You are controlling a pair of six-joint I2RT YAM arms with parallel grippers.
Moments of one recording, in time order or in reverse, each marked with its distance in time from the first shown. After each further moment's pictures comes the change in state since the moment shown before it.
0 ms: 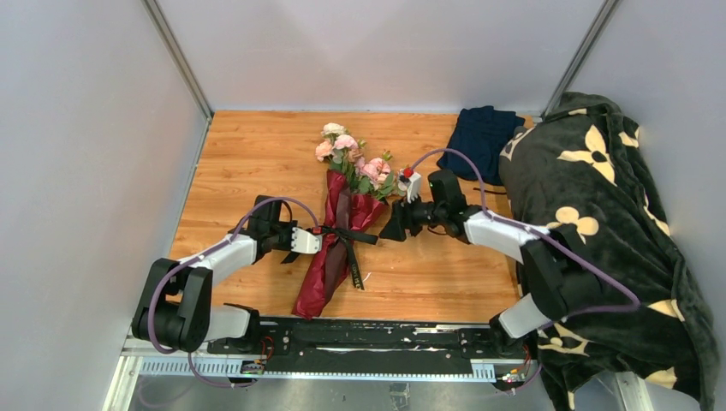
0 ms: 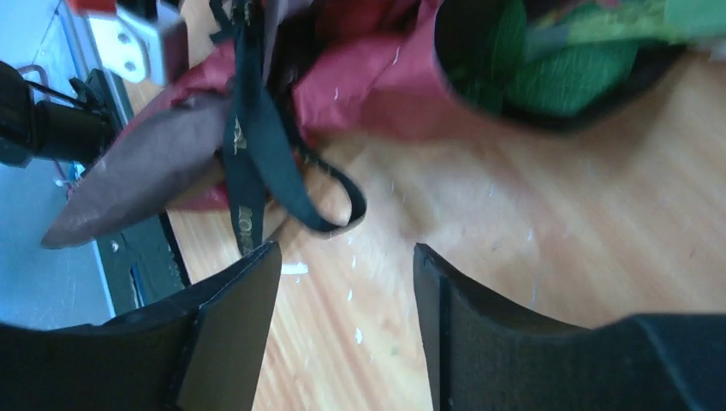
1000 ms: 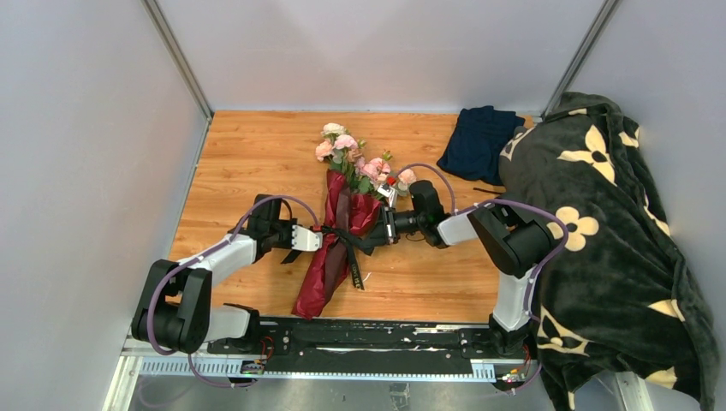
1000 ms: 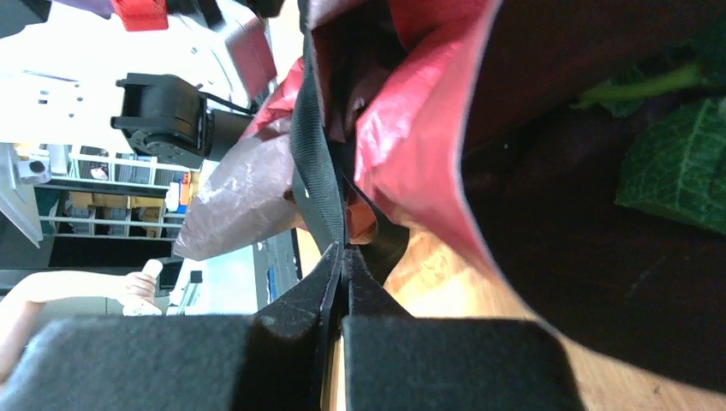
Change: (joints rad) left arm -0.001 -0.010 0.002 0.012 0.007 -0.019; right arm 0.072 0.414 0.023 0.612 -0.322 0.524
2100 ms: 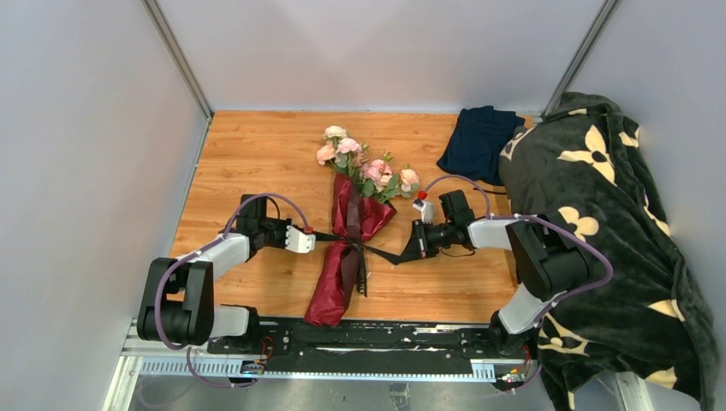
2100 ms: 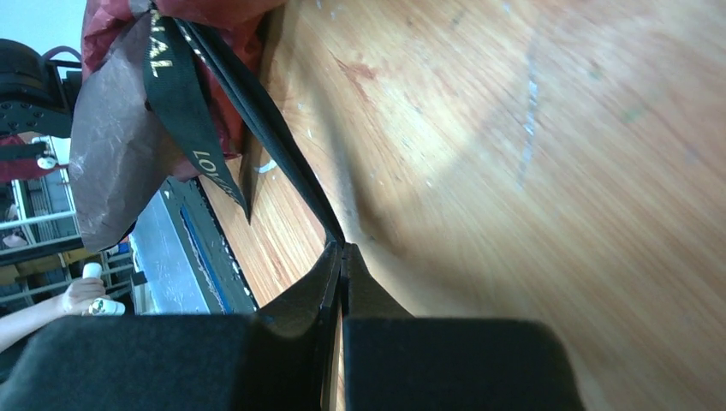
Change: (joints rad) left arm 0.145 0.030 -0.010 0.049 0.216 0.159; right arm -0.184 -0.229 -0.128 -0.652 0.157 -0.409
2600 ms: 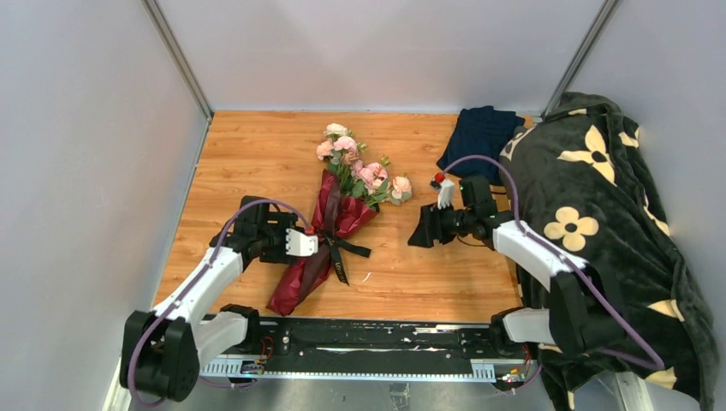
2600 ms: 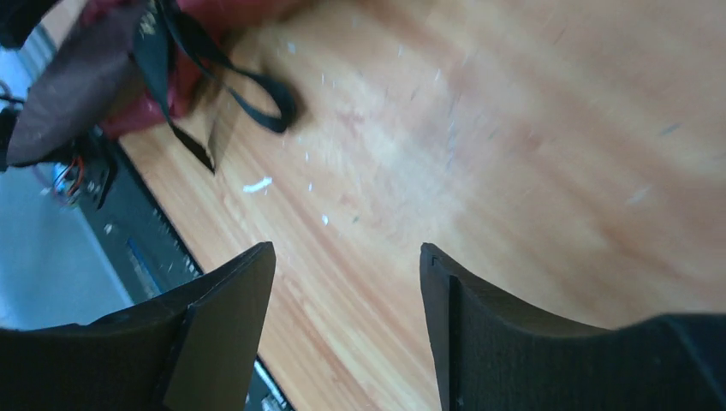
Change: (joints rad) left arm -0.098 -0.256 0.050 -0.330 -0.079 -0.166; right arm -0.065 -0.322 0.039 -0.257 0.154 -0.120
